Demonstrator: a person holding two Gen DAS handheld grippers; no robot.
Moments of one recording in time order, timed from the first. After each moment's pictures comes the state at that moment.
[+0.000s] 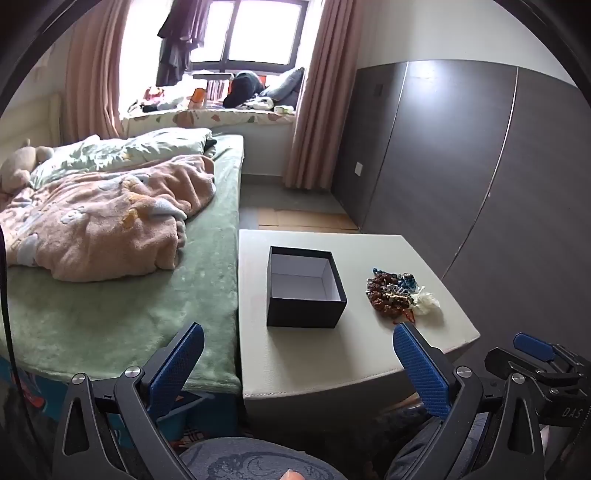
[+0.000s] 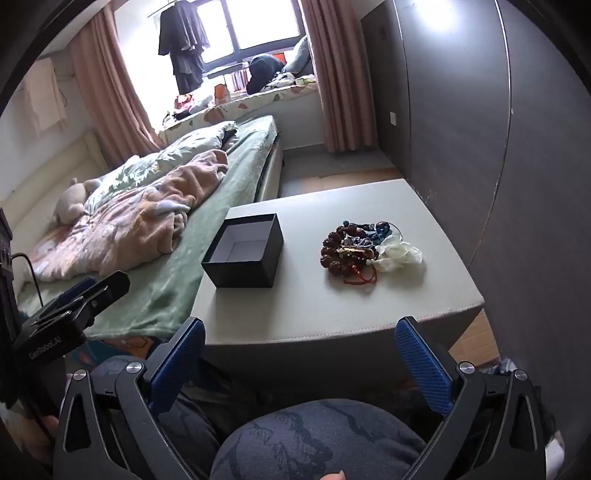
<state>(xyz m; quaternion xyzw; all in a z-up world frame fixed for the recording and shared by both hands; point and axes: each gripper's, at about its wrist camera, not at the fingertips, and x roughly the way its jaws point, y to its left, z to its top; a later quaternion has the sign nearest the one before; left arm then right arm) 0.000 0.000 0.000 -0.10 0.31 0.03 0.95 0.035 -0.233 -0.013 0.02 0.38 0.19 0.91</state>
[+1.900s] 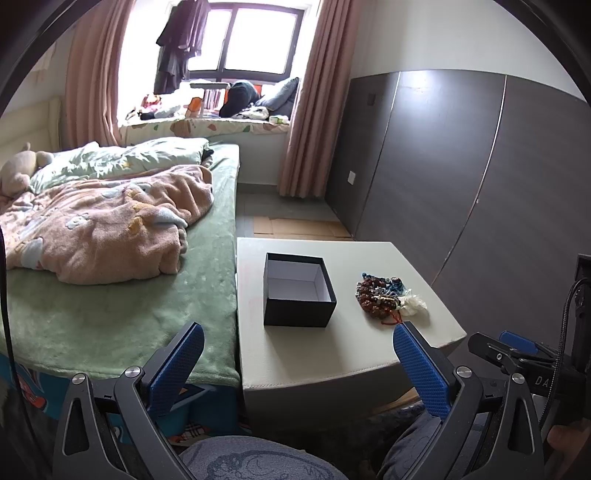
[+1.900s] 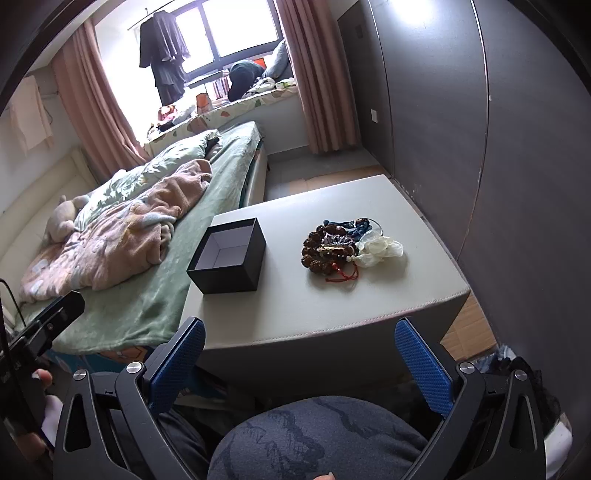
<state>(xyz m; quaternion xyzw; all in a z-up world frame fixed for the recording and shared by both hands) -0.028 -0.001 0.017 -0.10 0.29 0.02 0.95 0.038 -0.252 -0.016 0.03 0.36 0.16 0.92</state>
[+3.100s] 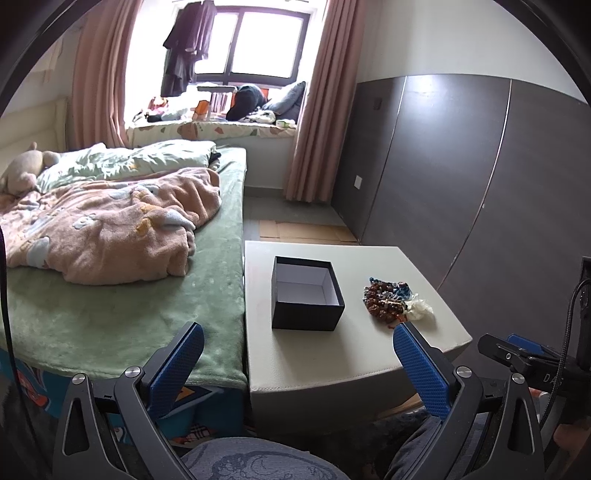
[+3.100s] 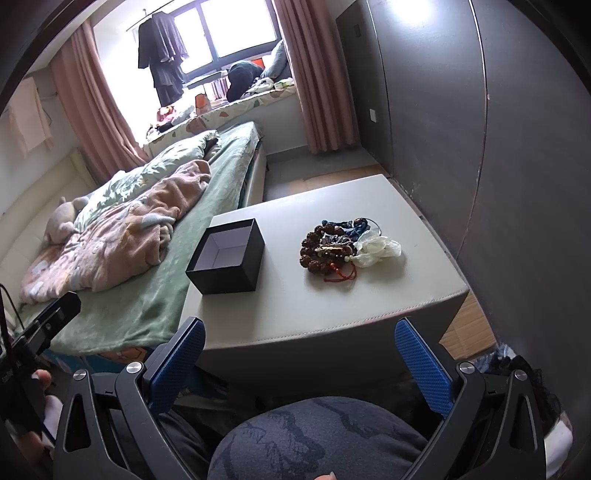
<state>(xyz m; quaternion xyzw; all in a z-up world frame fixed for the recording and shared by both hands) -0.029 0.007 0.013 -0.10 0.28 0.03 0.95 0.038 -0.255 -0.014 0.04 0.36 0.16 0.92</state>
